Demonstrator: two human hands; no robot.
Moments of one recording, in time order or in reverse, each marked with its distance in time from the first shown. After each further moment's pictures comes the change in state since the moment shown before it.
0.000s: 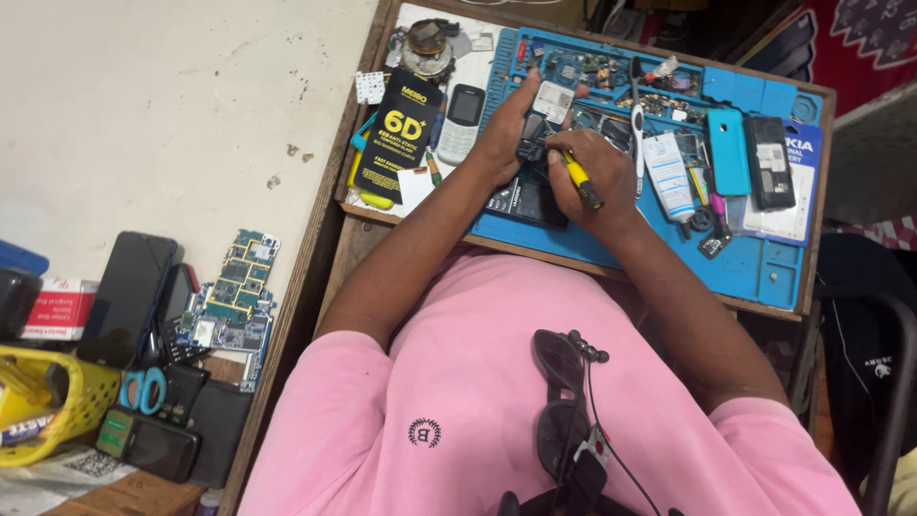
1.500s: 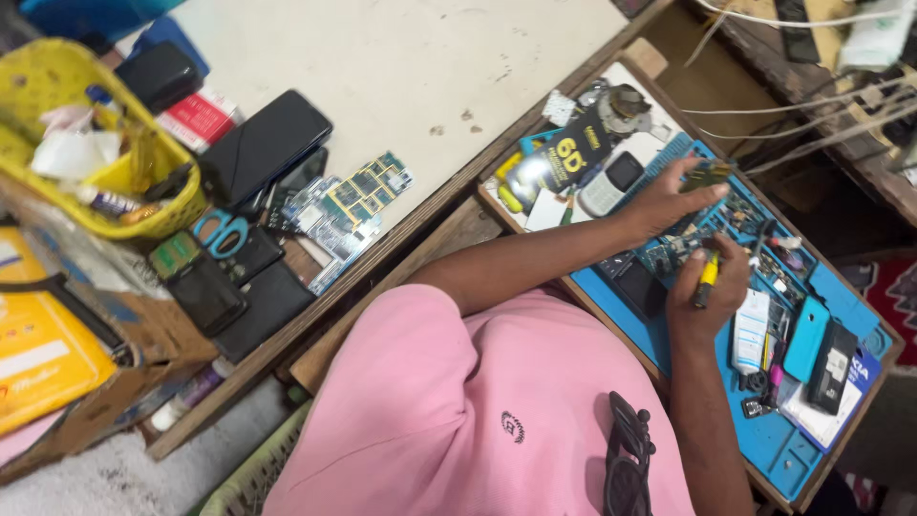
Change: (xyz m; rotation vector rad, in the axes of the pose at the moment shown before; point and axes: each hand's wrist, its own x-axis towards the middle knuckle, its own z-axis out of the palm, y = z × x) left_hand 0.061 -0.064 -0.044 0.323 0.426 0.394; right_hand -0.034 0.047 0.034 -0.155 0.094 0.090
